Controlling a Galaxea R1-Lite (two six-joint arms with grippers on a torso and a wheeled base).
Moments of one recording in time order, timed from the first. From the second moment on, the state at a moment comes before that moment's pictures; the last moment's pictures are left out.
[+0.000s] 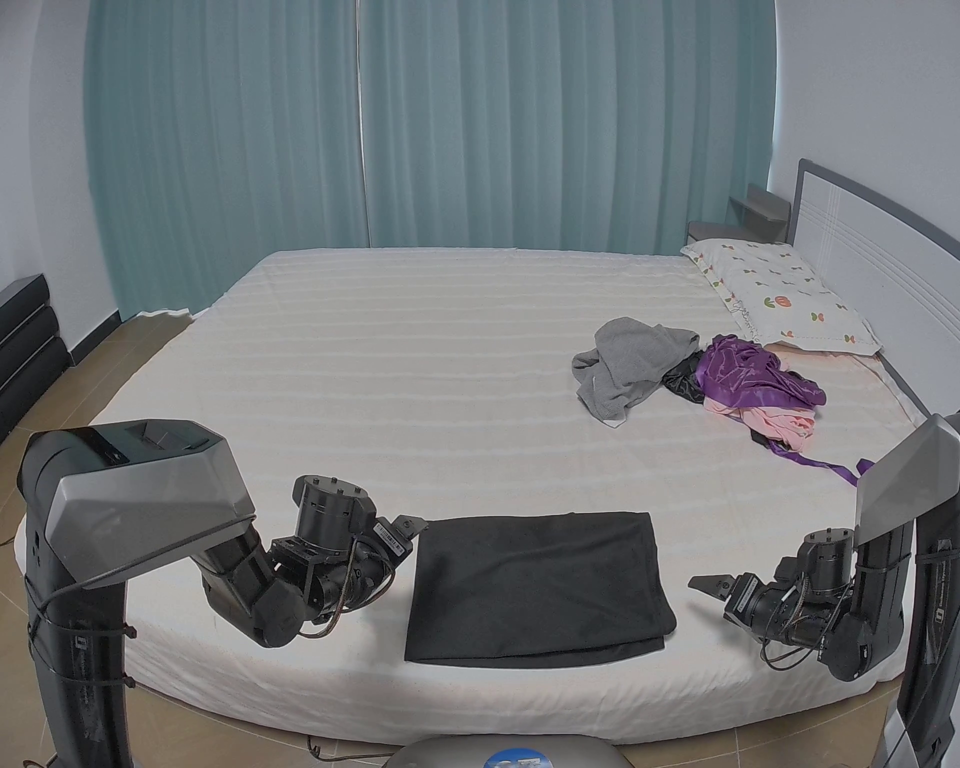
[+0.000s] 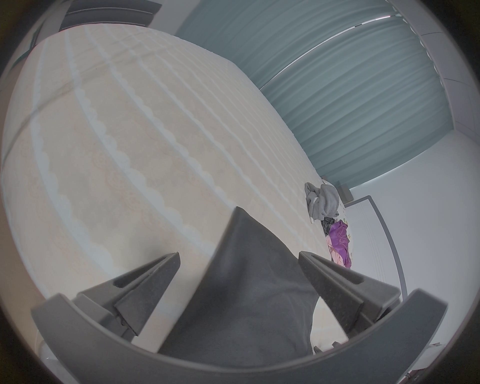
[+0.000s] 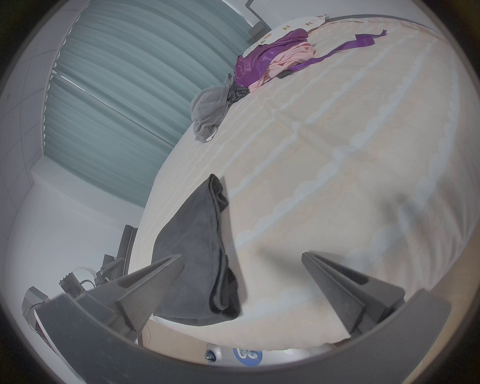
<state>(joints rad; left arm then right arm) -0.44 2.30 -0.77 -0.90 0.07 -1.09 0.11 2.38 -0.17 -1.55 0.25 0.77</state>
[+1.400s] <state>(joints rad) -0.45 2.43 -0.77 -0.94 0.20 -0.83 0.12 2.42 -0.19 -1.55 0.24 0.77</state>
